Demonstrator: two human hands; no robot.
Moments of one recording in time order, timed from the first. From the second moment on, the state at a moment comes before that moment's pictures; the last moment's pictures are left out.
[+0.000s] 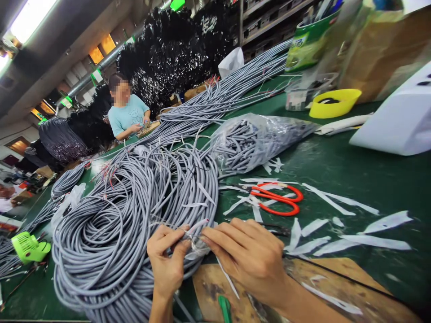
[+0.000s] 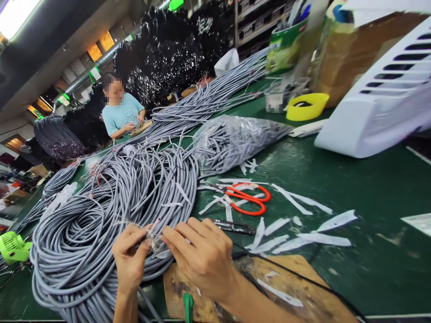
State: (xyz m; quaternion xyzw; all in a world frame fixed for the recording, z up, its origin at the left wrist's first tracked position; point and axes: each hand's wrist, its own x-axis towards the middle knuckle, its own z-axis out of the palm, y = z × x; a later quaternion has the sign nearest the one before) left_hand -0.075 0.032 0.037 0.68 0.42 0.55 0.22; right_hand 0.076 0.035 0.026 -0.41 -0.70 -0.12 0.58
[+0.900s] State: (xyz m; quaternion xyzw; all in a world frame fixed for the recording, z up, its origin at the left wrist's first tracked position) left_hand -0.071 0.030 0.038 0.69 0.46 0.51 0.22; right_hand 0.080 0.034 0.032 -0.41 -0.70 -0.15 0.56
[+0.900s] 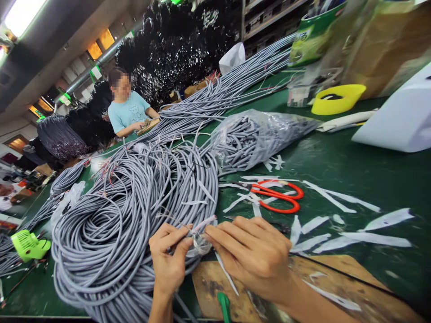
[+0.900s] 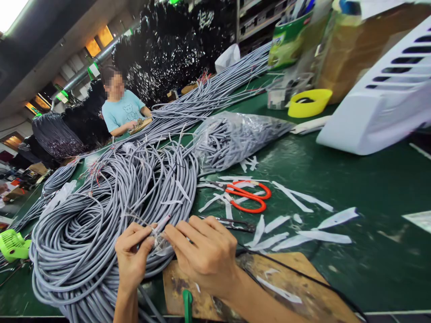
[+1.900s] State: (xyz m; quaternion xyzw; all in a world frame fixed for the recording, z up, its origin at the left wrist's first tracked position) left_hand -0.068 0.032 0.037 0.74 0.45 0.47 0.18; right_hand 0.070 0.040 0.021 -0.41 -0.70 0.12 0.57
